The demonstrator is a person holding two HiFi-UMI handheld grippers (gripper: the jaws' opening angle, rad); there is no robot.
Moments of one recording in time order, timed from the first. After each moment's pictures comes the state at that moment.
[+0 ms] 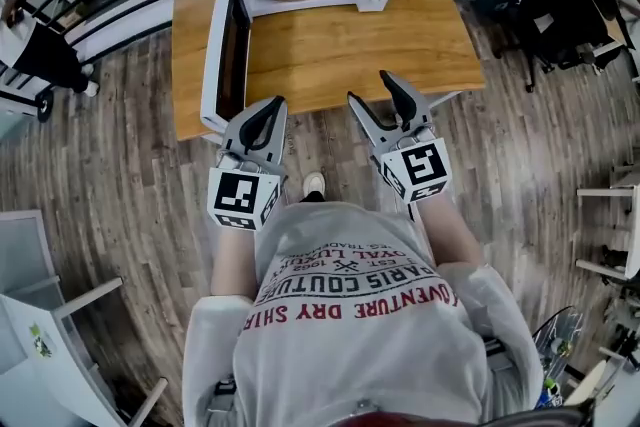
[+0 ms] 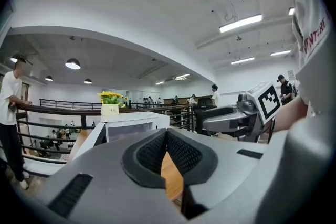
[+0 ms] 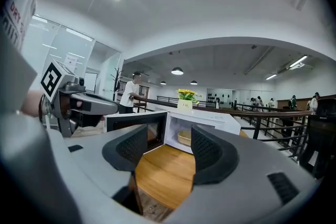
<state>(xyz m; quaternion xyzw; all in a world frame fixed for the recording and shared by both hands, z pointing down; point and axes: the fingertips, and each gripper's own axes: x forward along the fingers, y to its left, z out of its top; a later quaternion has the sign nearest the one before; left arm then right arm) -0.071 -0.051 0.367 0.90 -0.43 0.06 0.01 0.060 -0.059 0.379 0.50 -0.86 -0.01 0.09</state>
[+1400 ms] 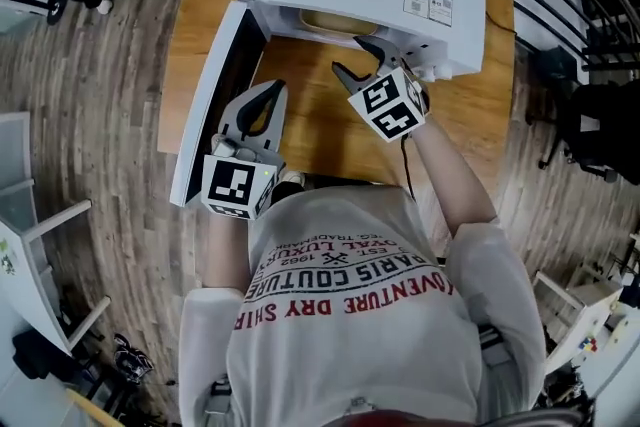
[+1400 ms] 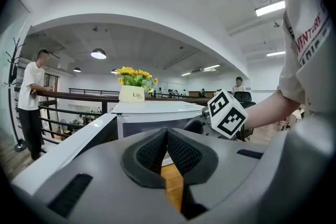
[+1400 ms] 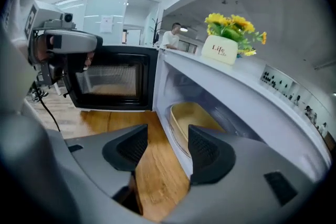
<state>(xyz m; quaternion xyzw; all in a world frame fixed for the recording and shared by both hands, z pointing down) -0.072 -0.283 0.423 0.82 -0.56 0.08 0.08 0.004 -0.369 0.529 0.23 -0.90 0.00 0.37</state>
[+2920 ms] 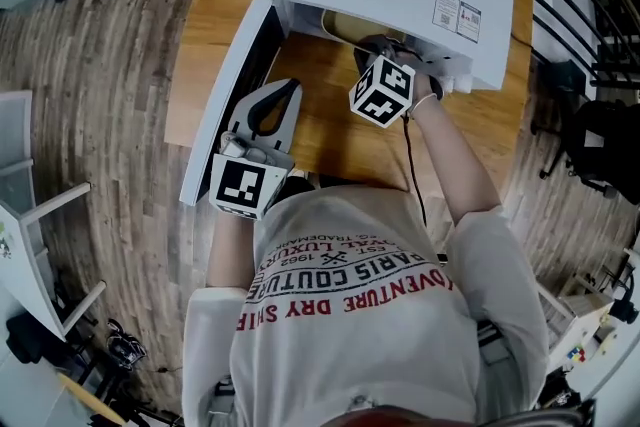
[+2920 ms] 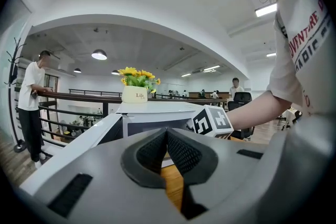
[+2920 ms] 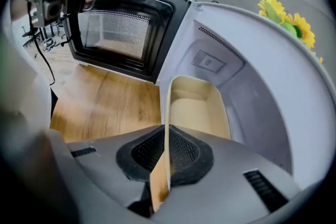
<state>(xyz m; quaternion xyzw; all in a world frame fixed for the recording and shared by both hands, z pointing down) -0.087 -0.287 0.426 0.82 -0.56 0.08 0.08 -0.014 -0.393 0.586 0.15 -0.82 -0.14 0.53</state>
